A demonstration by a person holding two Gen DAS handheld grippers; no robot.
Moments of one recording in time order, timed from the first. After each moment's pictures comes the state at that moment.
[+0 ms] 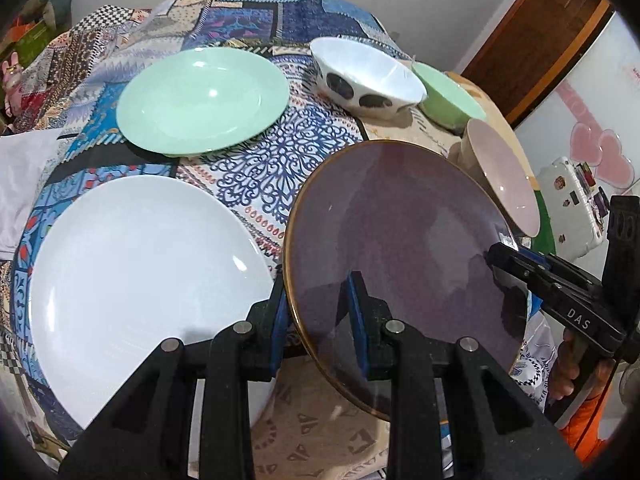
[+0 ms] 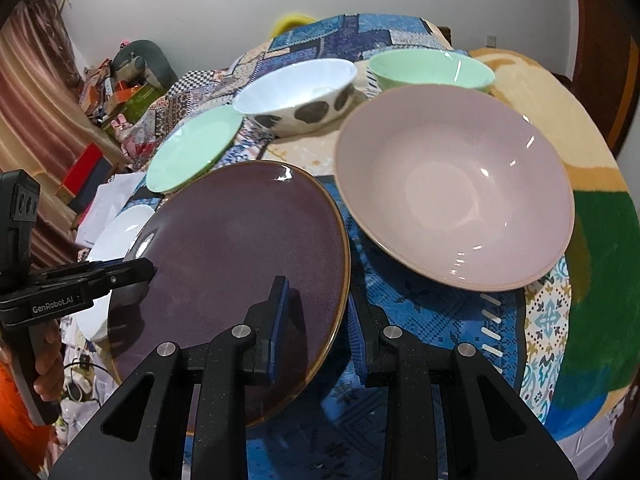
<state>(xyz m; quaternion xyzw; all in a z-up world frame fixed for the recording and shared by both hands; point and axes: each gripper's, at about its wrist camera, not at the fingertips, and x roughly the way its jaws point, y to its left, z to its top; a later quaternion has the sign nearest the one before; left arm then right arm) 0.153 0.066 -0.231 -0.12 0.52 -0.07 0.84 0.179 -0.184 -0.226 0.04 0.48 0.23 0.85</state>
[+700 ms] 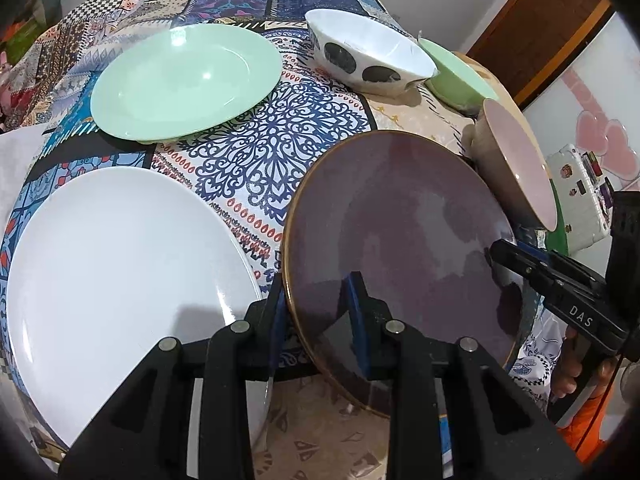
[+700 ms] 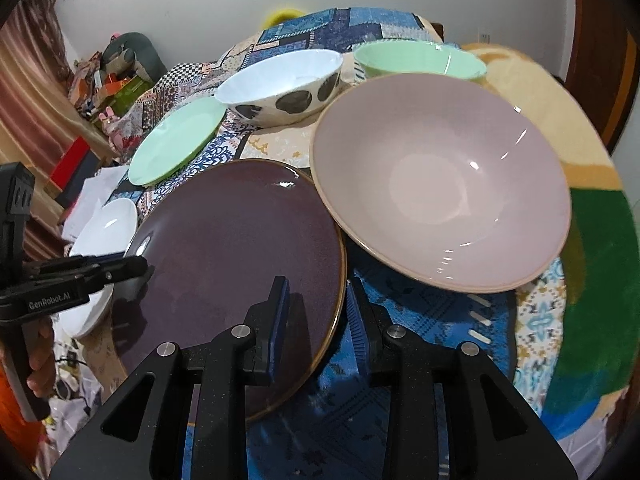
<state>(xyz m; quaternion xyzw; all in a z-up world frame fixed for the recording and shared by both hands) 0.170 0.059 -0.253 -0.12 0.55 -0.07 0.83 0.175 -0.189 -0.220 0.01 0.48 0.22 0.85</state>
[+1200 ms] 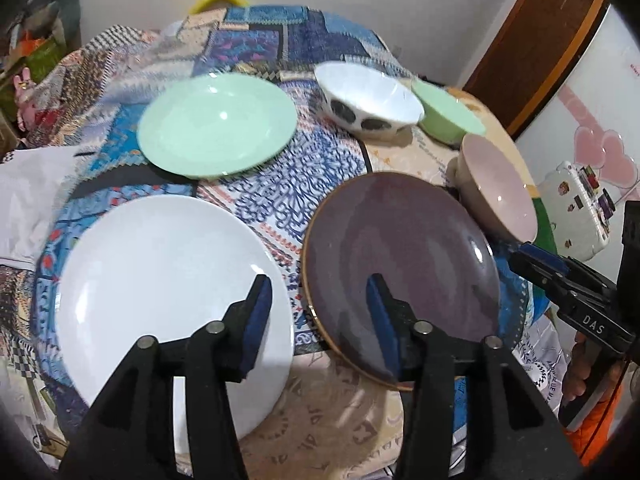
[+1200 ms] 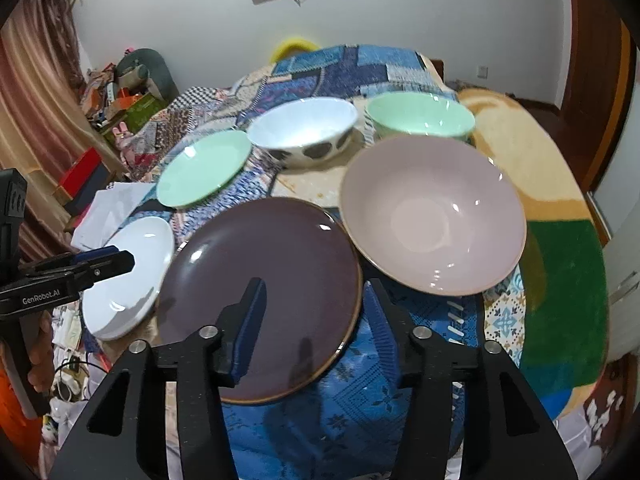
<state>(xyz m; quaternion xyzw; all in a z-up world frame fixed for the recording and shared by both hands) 0.136 0.072 -0.203 -0.11 0.49 -0.05 0.86 0.149 -0.181 -0.172 0.01 0.43 0.22 0.88</state>
